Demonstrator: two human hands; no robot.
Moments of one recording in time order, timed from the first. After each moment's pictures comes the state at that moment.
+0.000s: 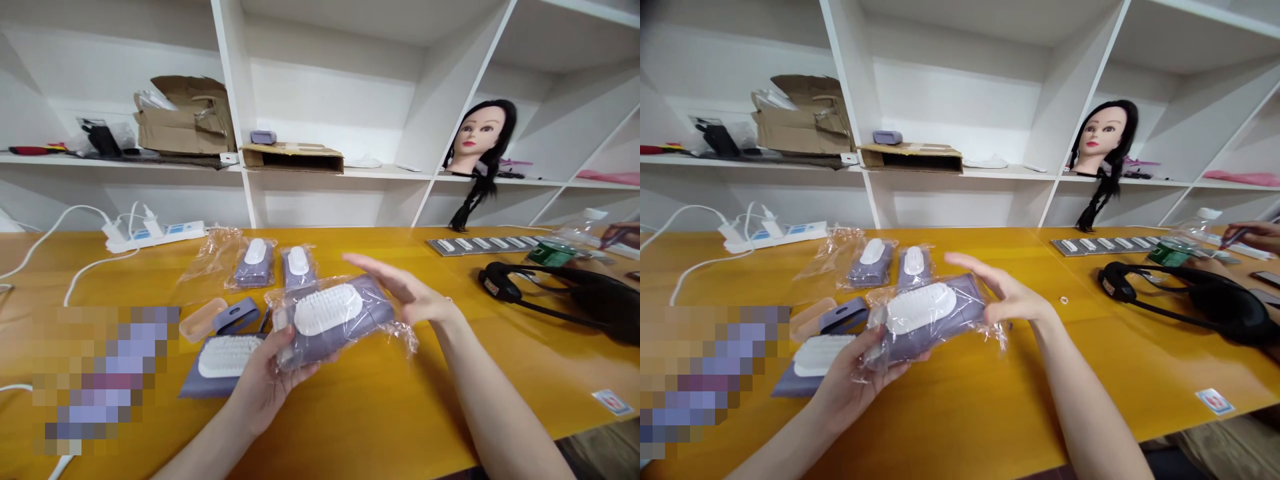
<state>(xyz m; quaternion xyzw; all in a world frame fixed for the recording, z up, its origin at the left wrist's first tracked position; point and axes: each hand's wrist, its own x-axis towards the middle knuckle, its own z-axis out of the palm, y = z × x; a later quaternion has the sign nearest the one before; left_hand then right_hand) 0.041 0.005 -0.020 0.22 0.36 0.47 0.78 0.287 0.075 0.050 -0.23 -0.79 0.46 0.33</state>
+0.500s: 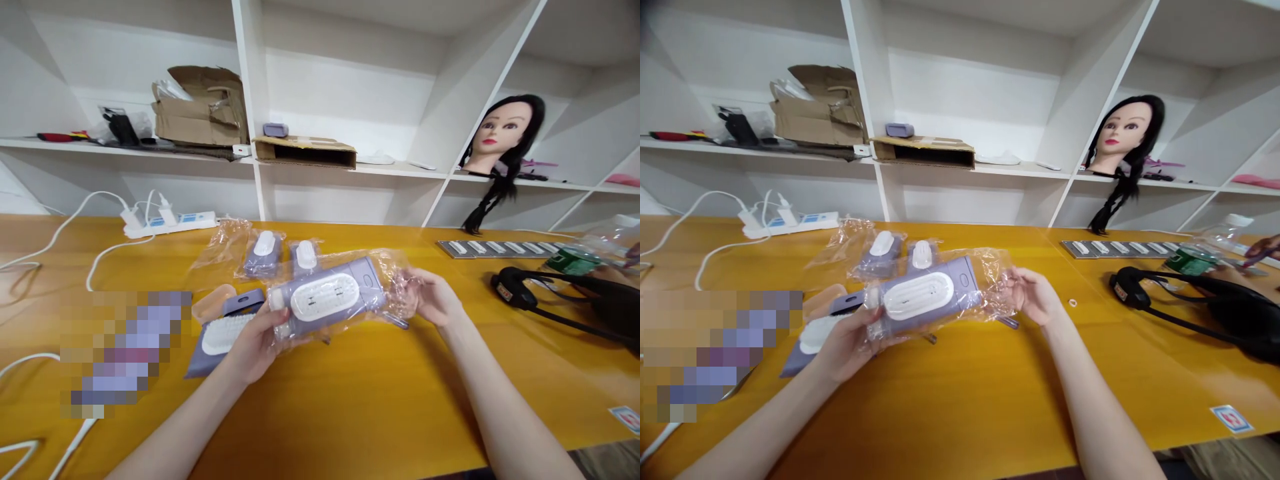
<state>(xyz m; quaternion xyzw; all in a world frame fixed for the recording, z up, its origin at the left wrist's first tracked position) 0.017 0.032 -0.028 0.23 0.32 0.53 0.75 0.325 0.095 0.006 -0.39 -0.42 0.66 0.48</state>
